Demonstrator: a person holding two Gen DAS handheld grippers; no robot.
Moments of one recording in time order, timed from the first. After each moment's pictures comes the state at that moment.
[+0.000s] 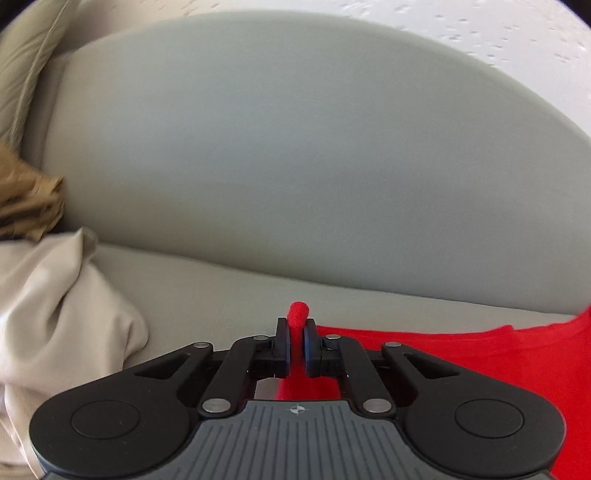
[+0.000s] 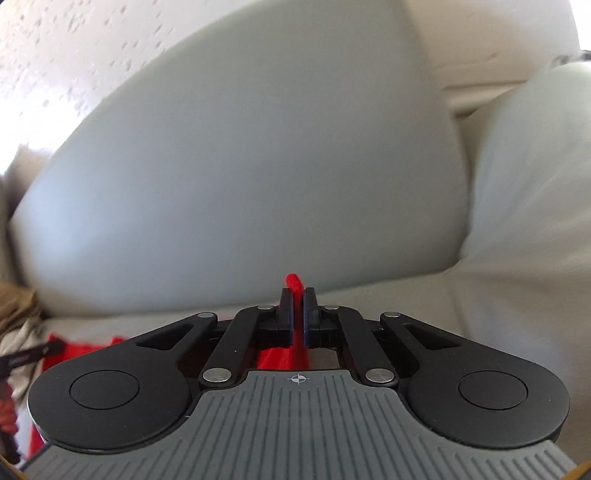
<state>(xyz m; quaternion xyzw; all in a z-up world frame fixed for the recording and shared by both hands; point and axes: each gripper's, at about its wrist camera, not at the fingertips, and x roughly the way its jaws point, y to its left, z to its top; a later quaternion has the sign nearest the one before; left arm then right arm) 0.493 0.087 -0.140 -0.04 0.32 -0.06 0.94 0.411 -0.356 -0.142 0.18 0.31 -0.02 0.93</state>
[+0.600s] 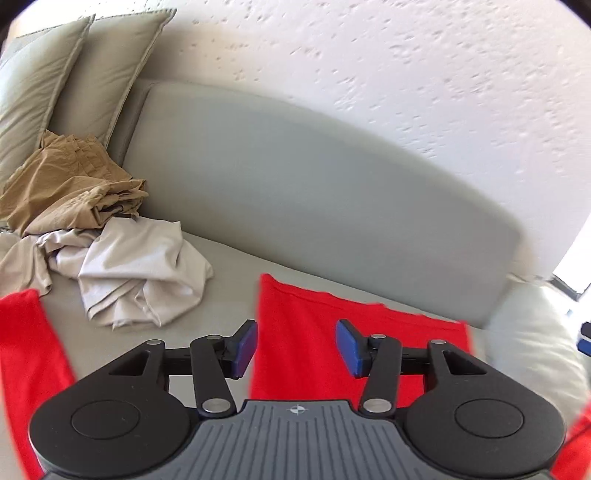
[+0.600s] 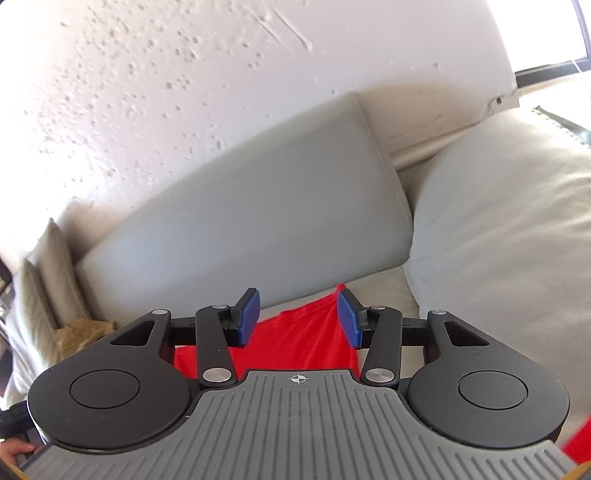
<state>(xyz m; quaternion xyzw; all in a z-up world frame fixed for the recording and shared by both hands) 0.280 0.120 0.017 -0.12 0.33 -0.09 0.93 0.209 -0.355 0.016 0.26 0.25 0.00 0.93</state>
